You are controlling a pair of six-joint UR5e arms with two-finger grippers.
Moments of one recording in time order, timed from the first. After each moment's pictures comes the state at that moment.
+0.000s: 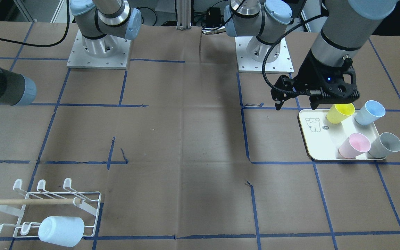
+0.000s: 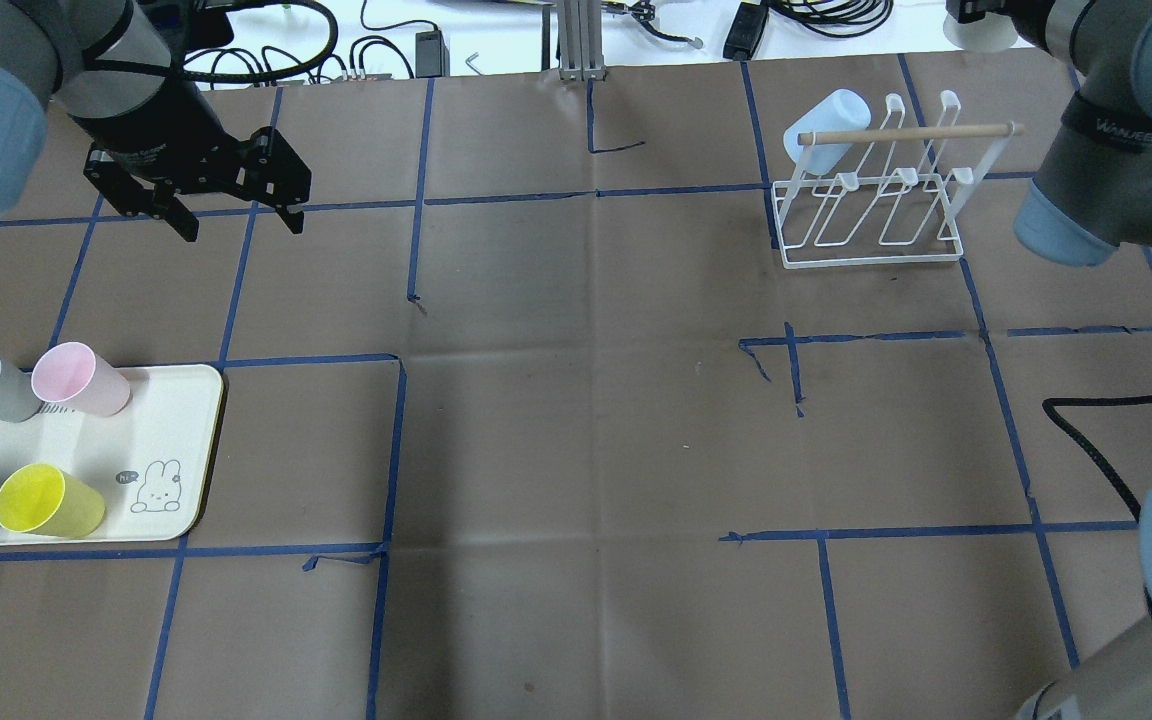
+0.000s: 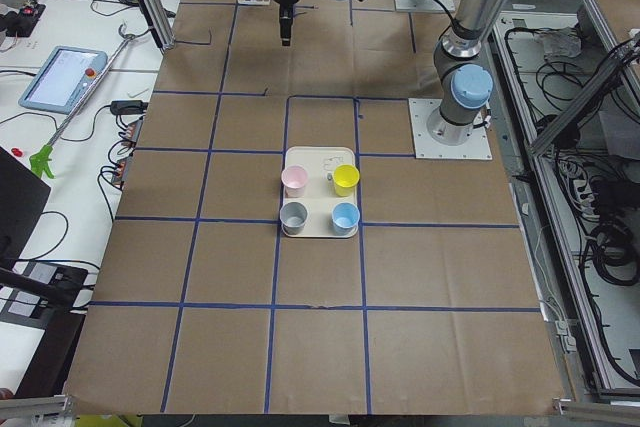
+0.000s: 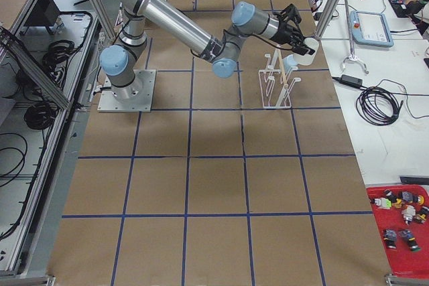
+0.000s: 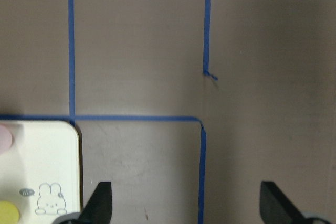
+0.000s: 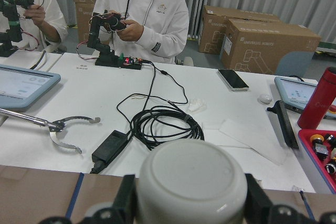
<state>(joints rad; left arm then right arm) -1.50 -1.60 -1.57 -1.53 1.57 0.03 1.26 -1.16 1.74 -3.25 -1.33 -0.30</state>
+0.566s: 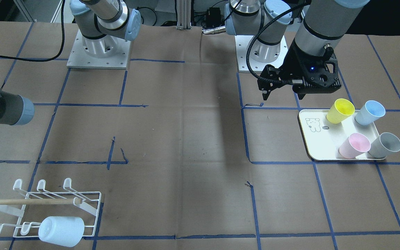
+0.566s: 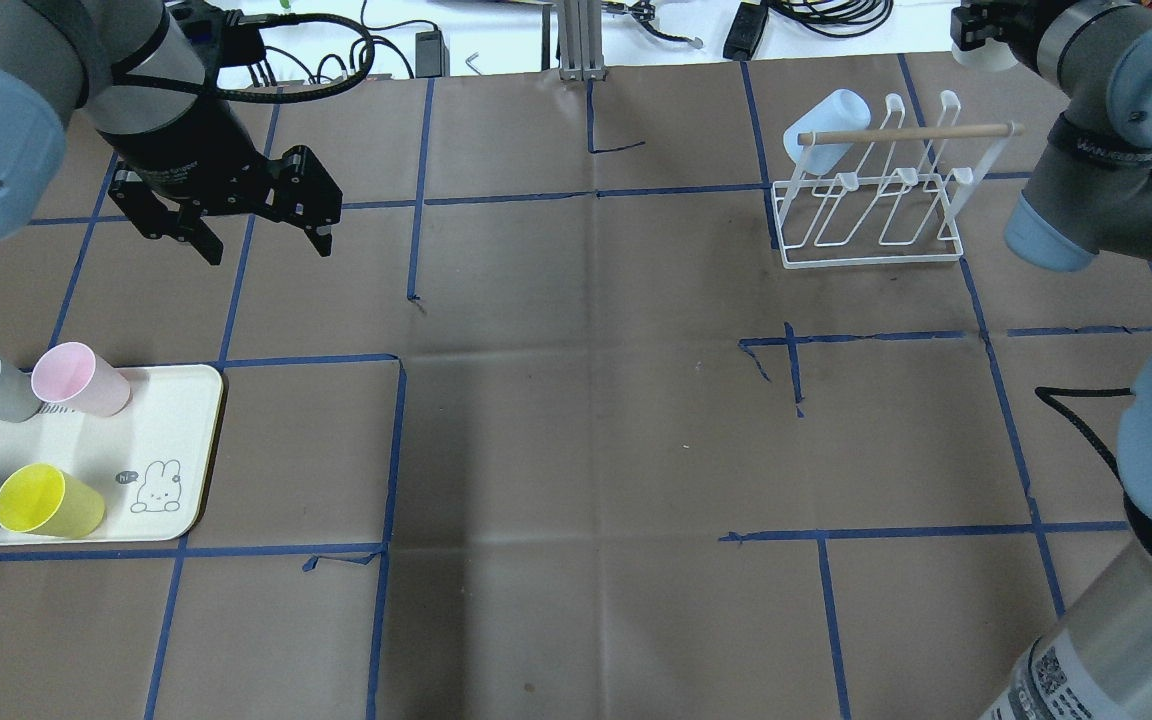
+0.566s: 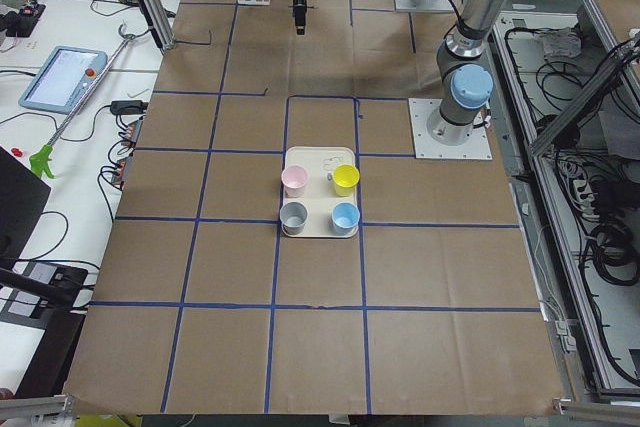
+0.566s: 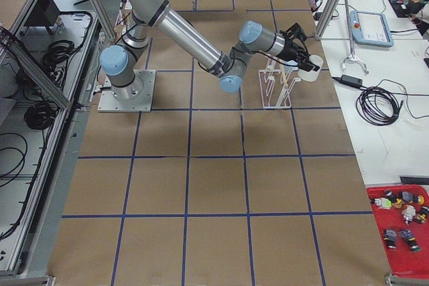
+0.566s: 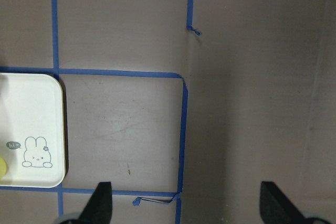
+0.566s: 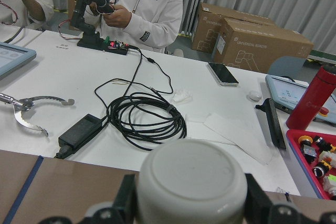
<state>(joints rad) -1.55 -1.59 -1.58 -1.53 1.57 -0.02 1.24 -1.05 1.72 -3.34 -1.33 -0.34</state>
